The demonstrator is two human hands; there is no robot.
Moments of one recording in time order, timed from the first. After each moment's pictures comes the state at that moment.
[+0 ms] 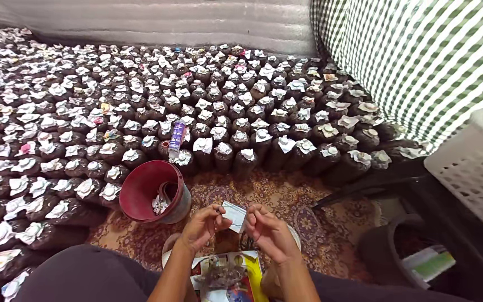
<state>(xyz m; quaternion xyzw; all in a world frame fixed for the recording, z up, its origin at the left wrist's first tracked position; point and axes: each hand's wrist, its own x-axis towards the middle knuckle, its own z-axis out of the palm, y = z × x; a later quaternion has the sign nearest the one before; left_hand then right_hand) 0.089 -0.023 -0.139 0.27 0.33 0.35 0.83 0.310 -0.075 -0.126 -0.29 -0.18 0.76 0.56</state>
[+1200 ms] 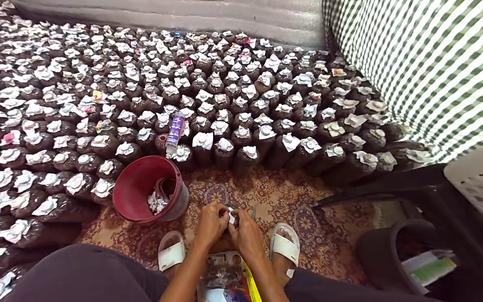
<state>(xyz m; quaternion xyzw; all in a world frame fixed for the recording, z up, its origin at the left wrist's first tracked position) 0.122 -0.009 -0.177 0.69 0.59 0.16 0.38 0.252 -0.061 -0.168 -0.74 -0.58 0.30 0.13</state>
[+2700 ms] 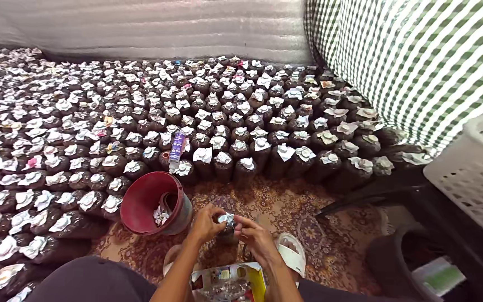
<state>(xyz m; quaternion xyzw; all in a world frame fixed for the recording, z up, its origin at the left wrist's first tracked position) 0.096 0.025 -0.186 0.73 0.53 0.11 0.42 0.288 -0.058 -0.176 -0.51 -0.19 0.67 0.50</state>
